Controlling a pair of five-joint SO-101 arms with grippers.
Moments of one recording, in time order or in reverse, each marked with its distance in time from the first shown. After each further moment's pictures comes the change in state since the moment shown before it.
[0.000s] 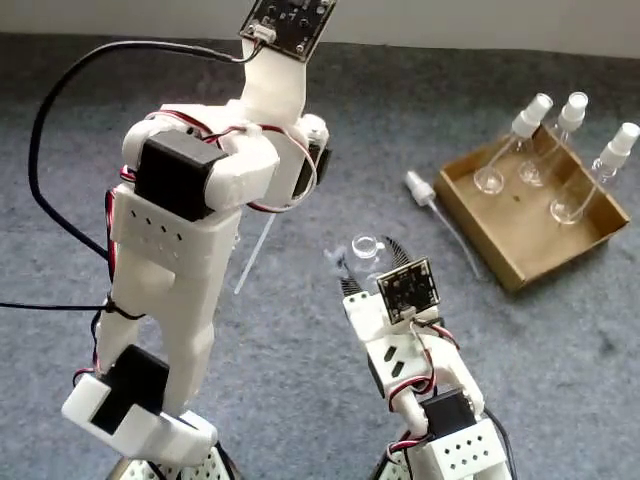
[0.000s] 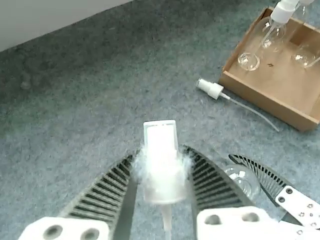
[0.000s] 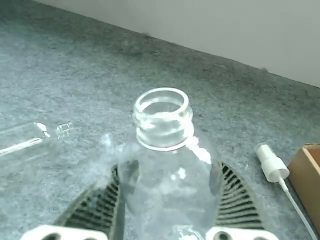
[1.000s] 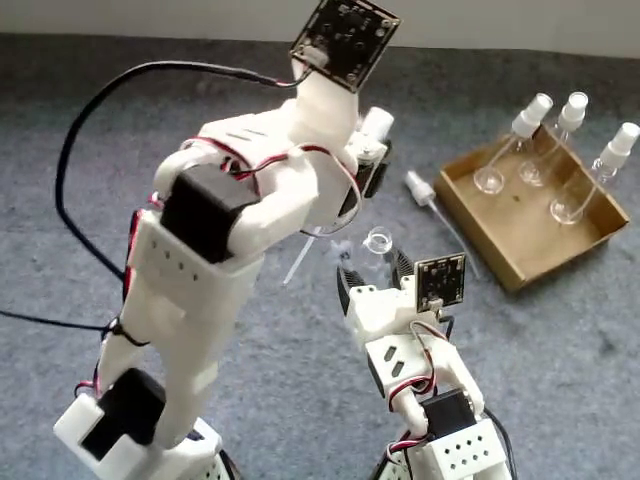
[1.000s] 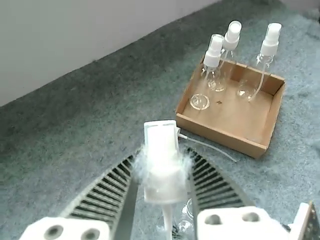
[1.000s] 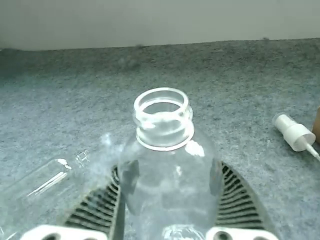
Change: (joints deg) left arm 9.8 -6.5 6.8 -13.5 1.1; right arm 0.0 0.0 0.0 0.0 -18.6
